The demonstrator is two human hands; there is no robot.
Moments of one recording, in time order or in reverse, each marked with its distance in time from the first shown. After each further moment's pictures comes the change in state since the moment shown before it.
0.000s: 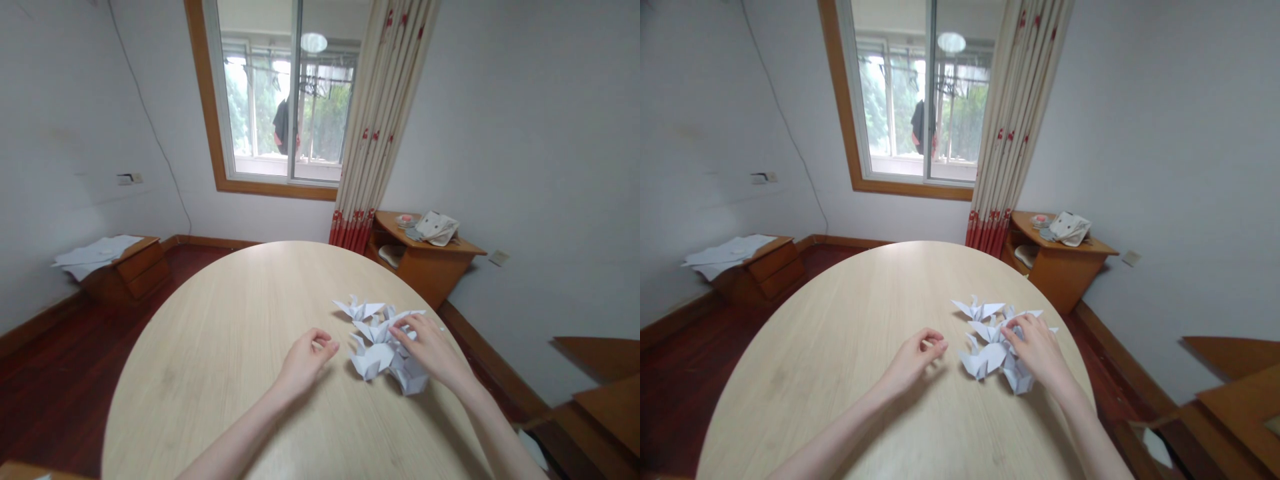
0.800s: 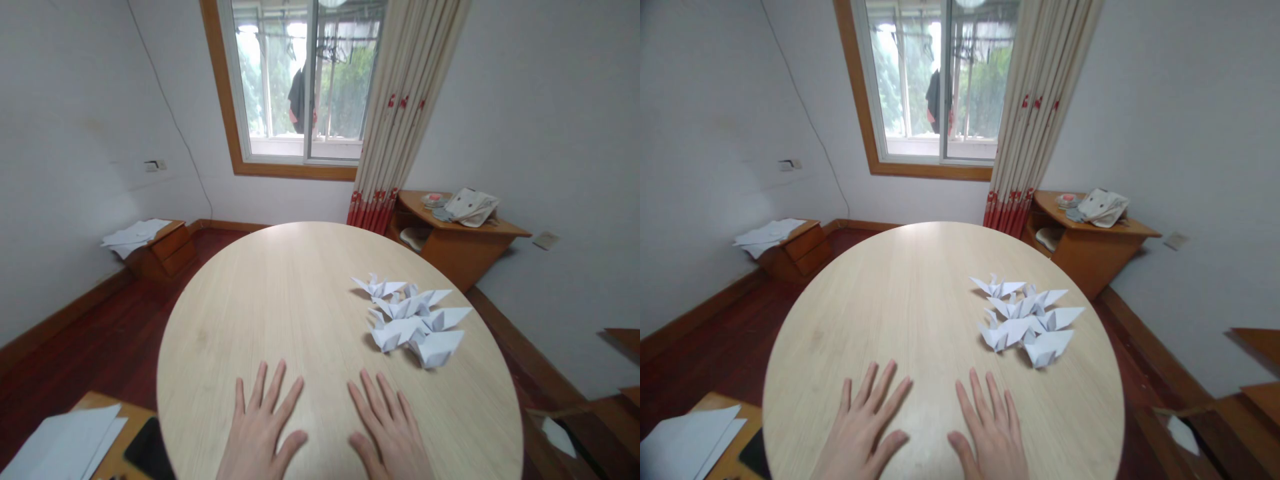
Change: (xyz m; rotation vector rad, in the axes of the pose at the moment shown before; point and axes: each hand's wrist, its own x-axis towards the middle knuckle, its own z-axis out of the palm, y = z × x) left_hand -0.157 -0.089 -0.047 1.210 0.166 0.362; right_hand -0.171 -0.078 0.108 -0.134 0.073 -0.400
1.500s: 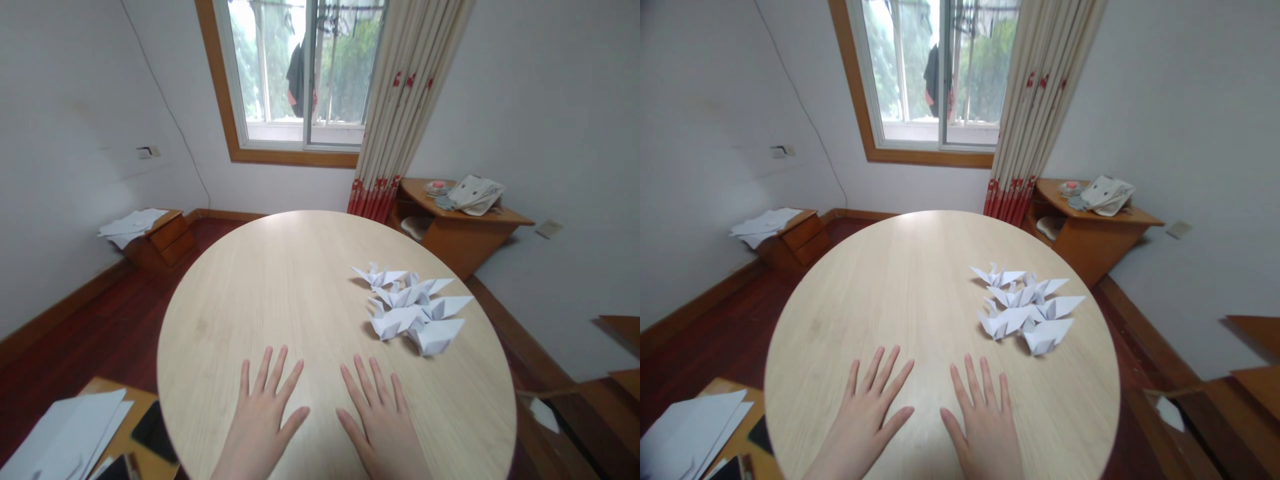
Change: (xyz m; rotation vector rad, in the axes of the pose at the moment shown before) left_hand 0.006 0.005 0.007 0.076 -0.066 -0.011; right_hand 0.006 -0.010 0.002 -0.131 -0.067 -0.001
